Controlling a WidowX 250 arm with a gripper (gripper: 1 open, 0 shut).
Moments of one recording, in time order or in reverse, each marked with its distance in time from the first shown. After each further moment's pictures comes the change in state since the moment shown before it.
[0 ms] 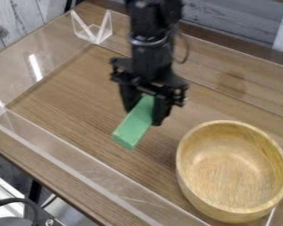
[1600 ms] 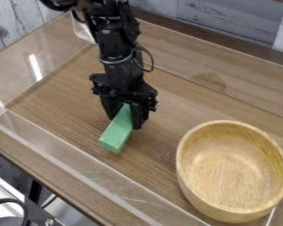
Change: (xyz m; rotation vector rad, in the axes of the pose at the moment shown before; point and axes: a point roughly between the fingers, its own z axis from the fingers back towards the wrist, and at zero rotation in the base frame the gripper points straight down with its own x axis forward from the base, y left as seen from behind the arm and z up) arm 0.014 0.025 -0.038 -0.070 -0.039 -0.007
